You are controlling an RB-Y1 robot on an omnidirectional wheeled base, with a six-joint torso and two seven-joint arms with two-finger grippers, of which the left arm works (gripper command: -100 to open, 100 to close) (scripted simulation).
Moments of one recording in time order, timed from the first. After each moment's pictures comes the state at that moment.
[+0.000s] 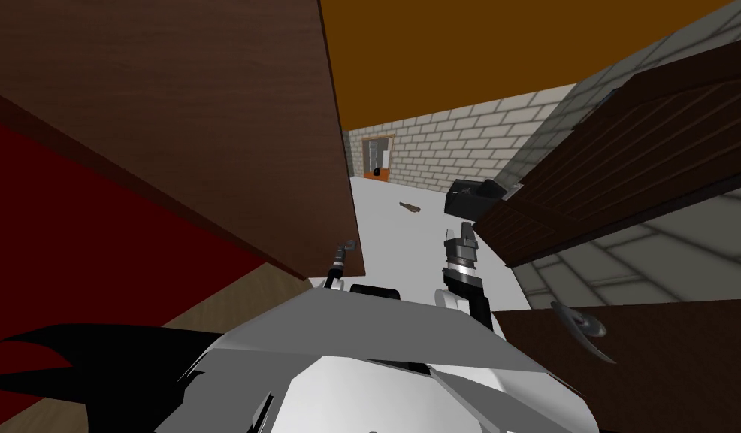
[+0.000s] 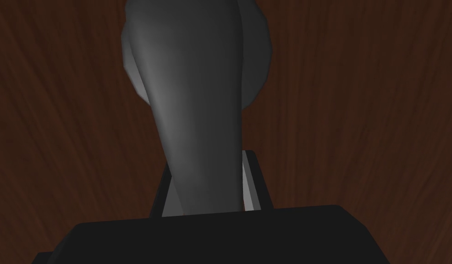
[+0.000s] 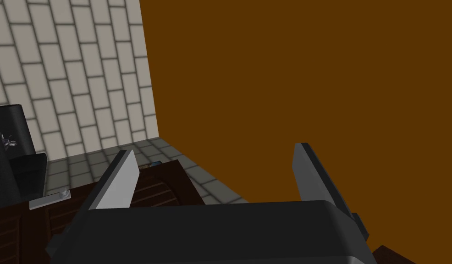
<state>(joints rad) 0.08 0.05 0.02 -0.91 0.08 -0.73 -0.05</state>
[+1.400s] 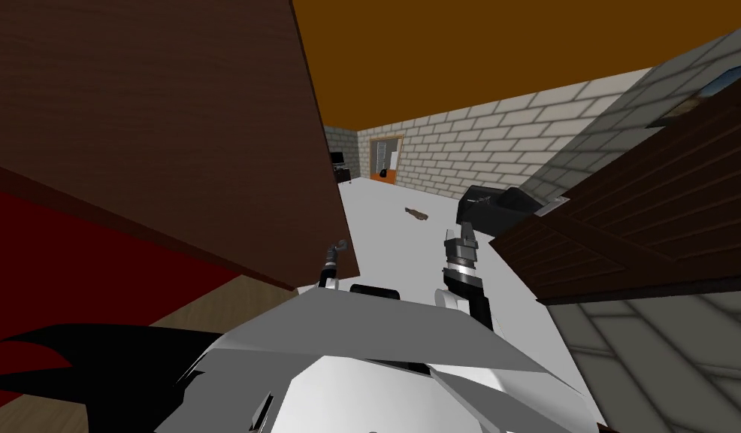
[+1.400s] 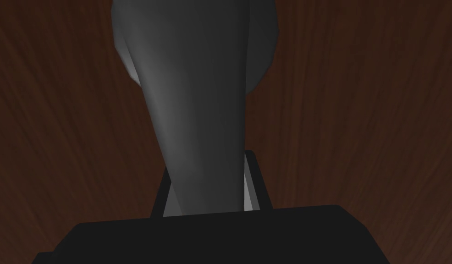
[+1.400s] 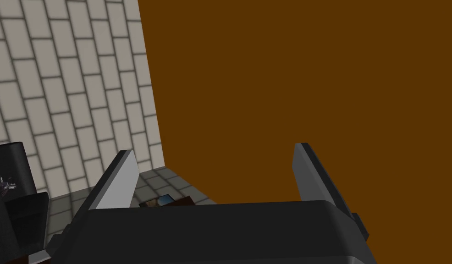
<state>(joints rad) 0.08 0.05 0.16 -0.89 0.15 -0.73 -0.09</state>
